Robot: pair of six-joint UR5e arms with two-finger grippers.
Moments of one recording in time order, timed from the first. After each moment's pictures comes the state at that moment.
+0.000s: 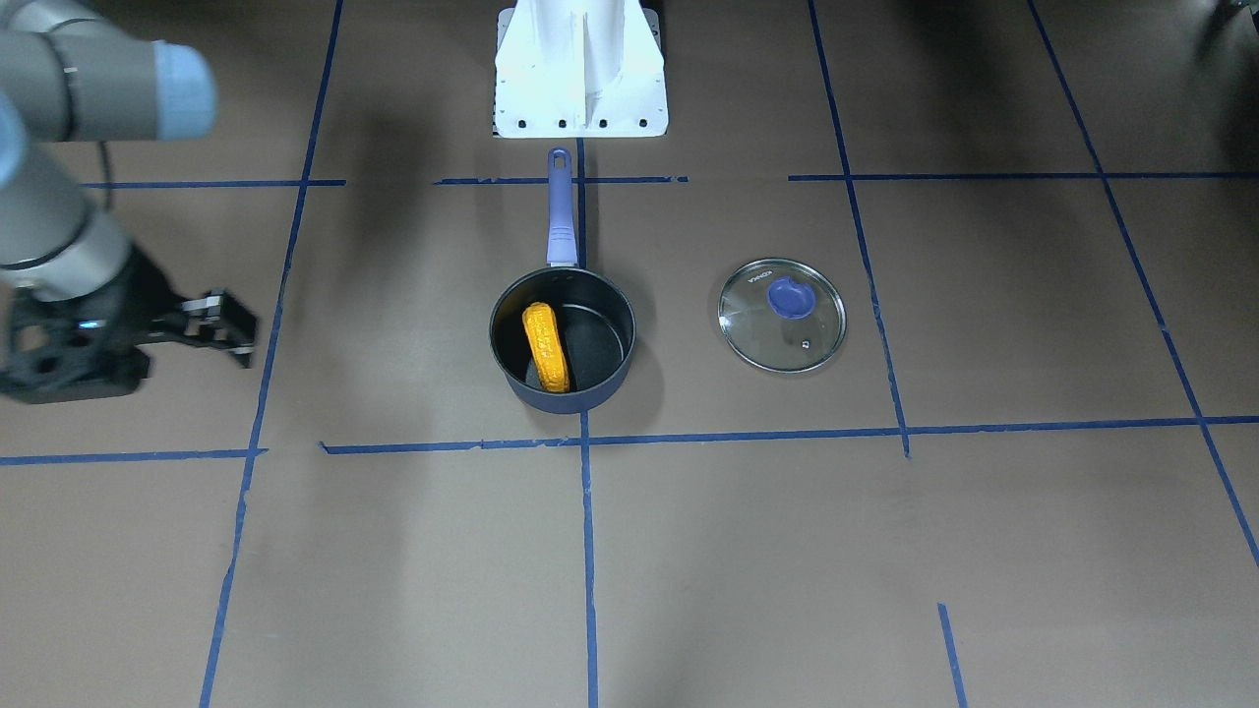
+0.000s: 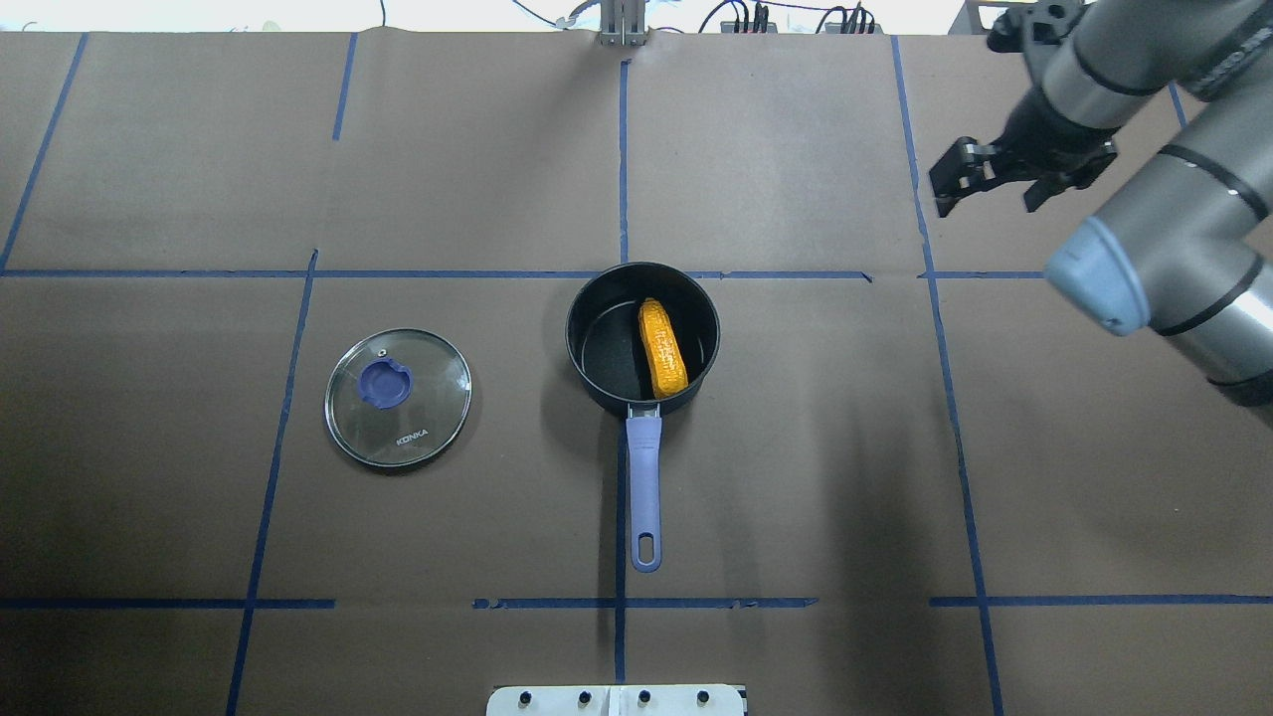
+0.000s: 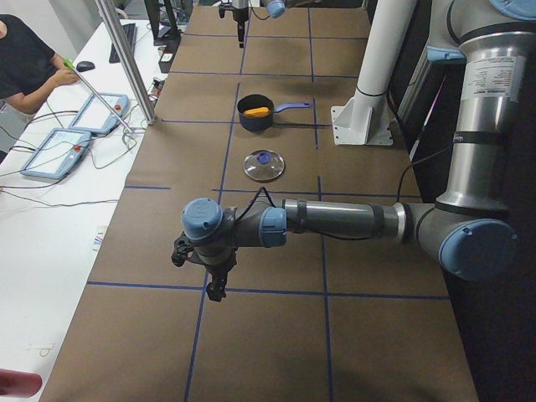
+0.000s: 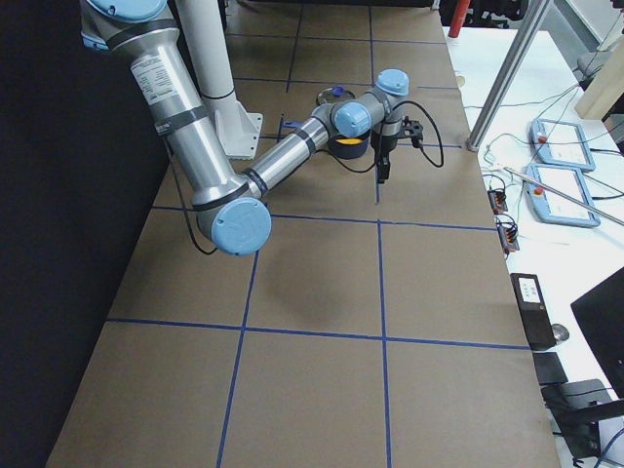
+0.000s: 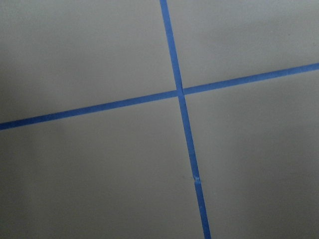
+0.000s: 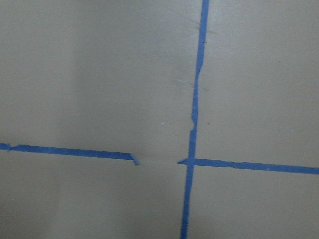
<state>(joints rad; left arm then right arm) -1.58 -1.61 -1.56 -1.47 -2.35 0.23 1.07 -1.17 1.78 -1.70 2.21 0.60</state>
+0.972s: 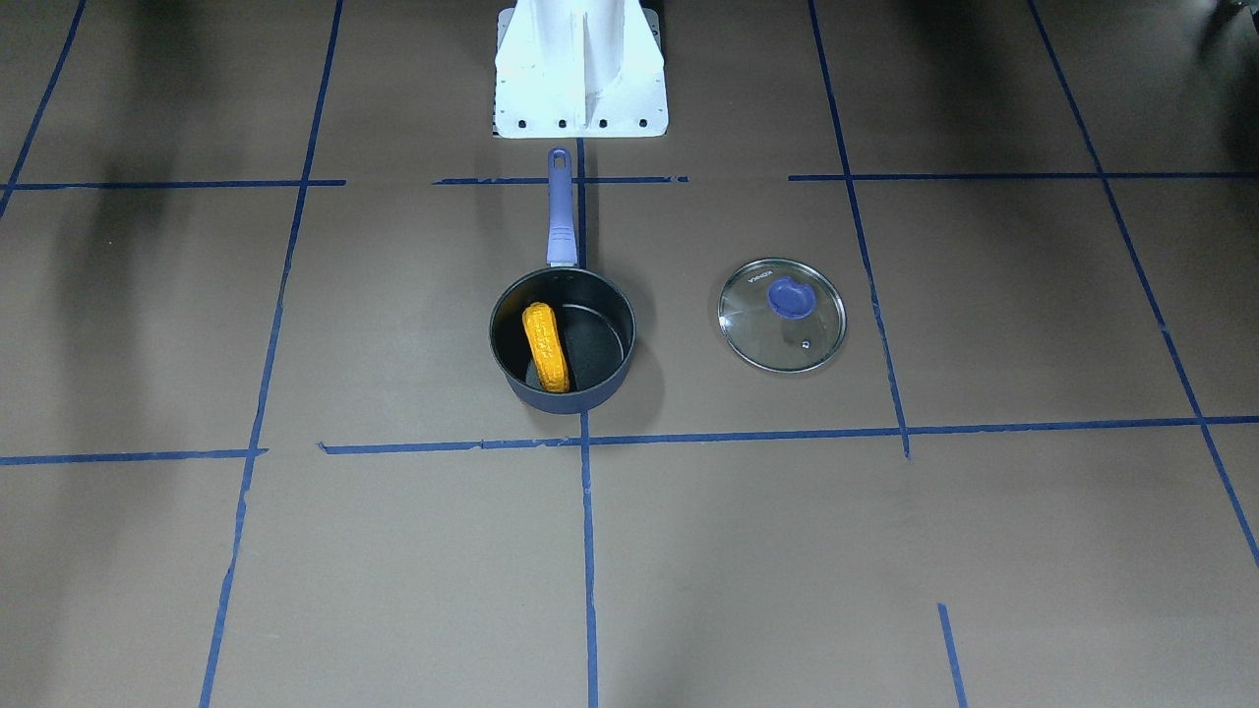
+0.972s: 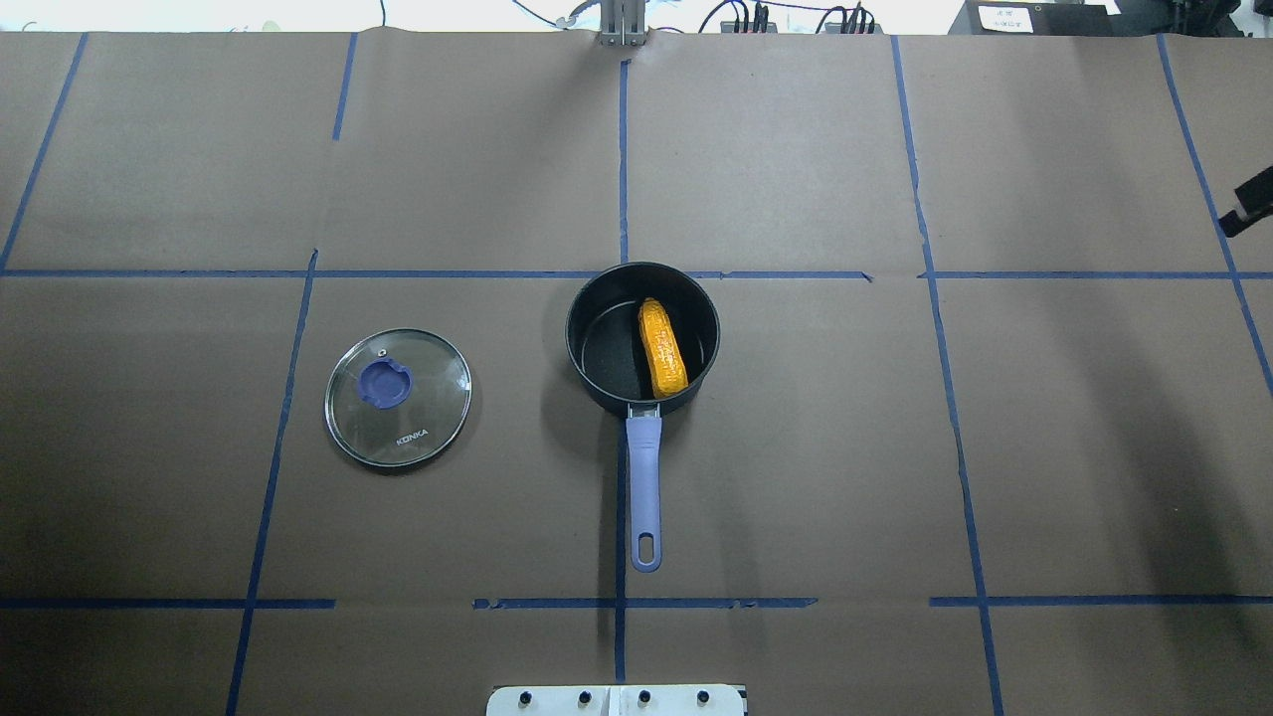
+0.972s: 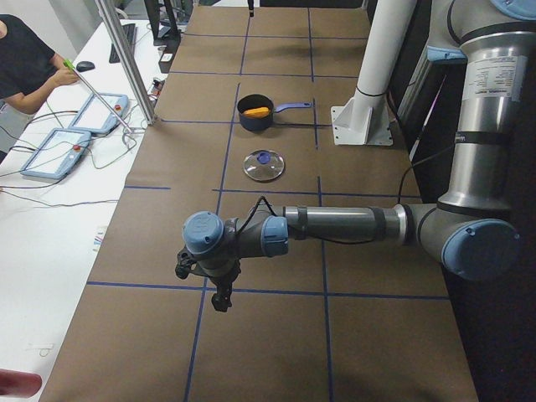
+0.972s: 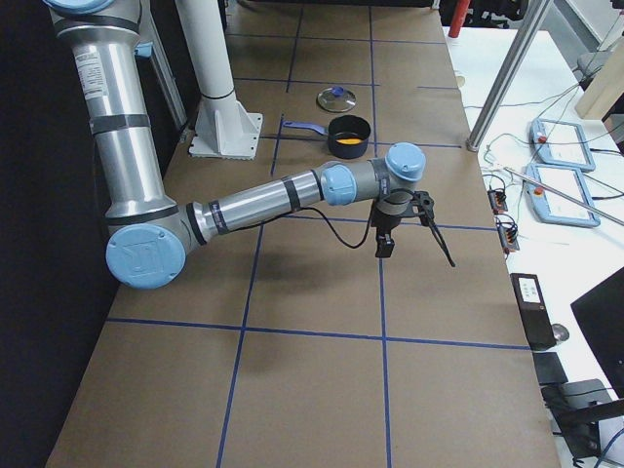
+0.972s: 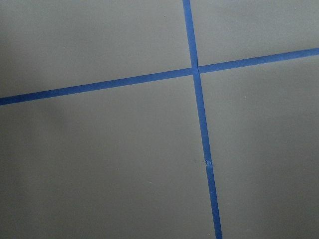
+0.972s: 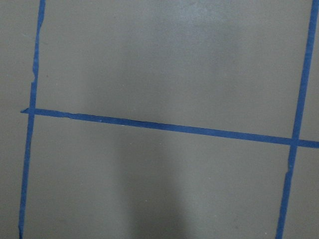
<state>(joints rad) -1.58 -1.61 -1.53 -1.48 -2.36 0.24 1.40 -1.44 1.71 -1.70 2.41 0.10</state>
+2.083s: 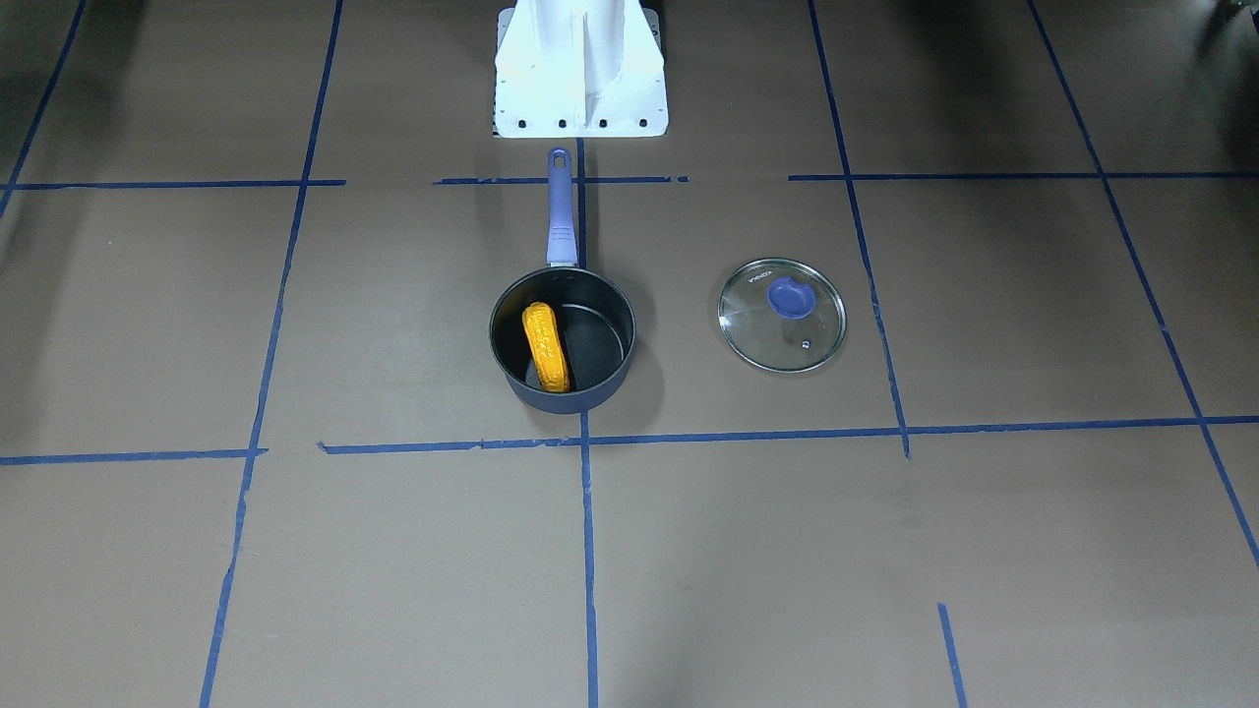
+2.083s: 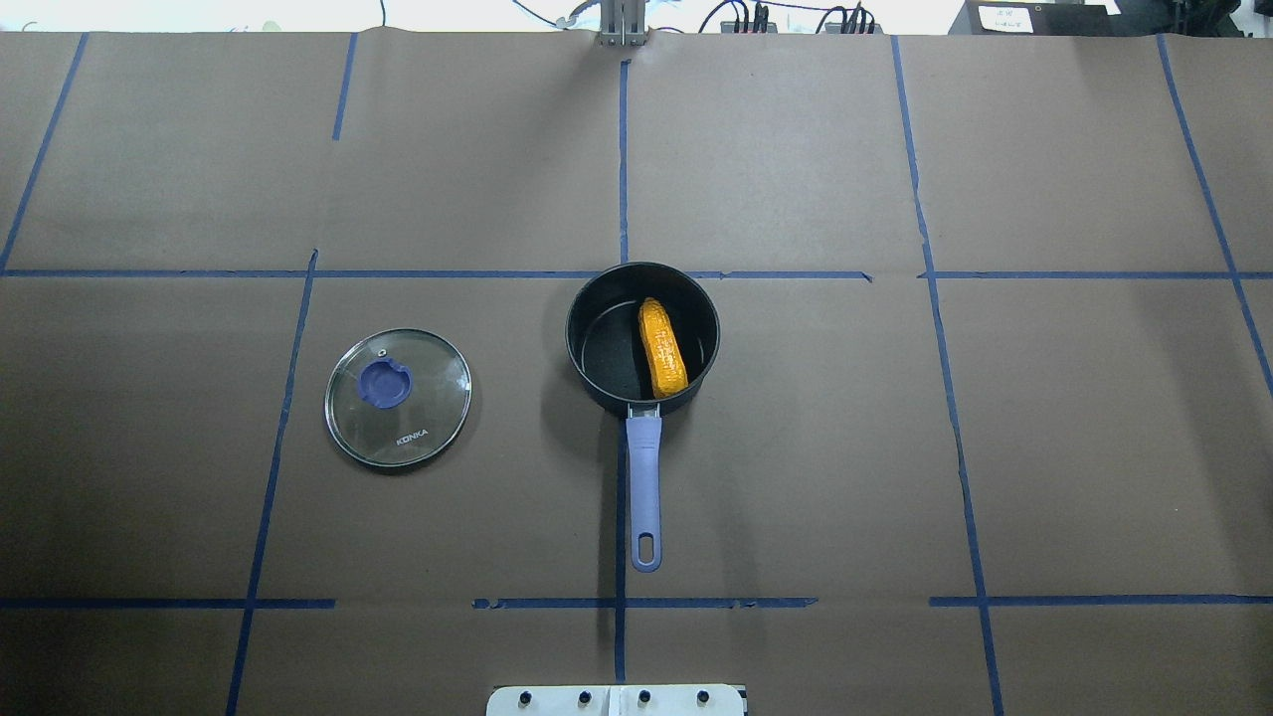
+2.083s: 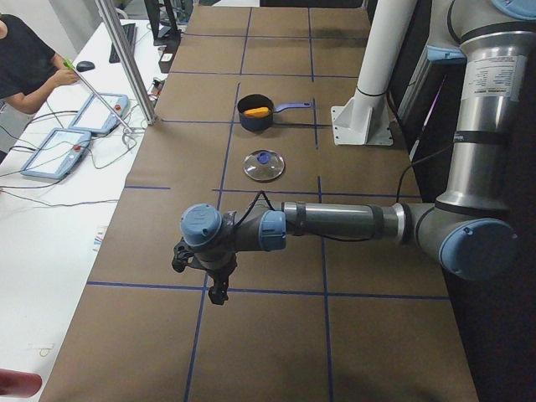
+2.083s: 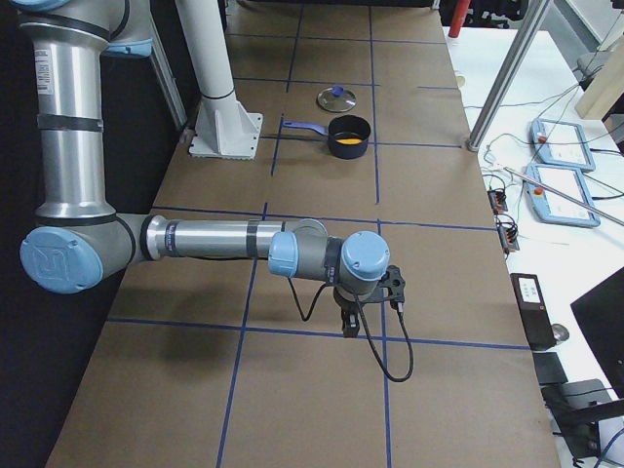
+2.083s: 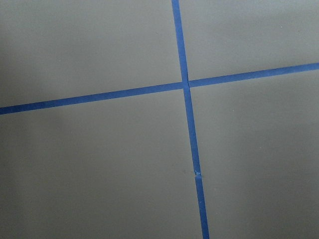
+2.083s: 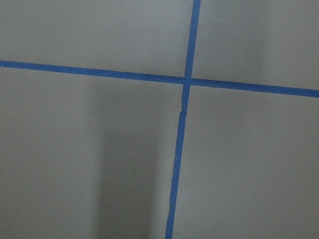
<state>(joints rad) -1.58 -1.62 -1.54 -1.48 -2.37 0.21 1.60 -1.61 1.63 -1.65 2.43 -0.16</state>
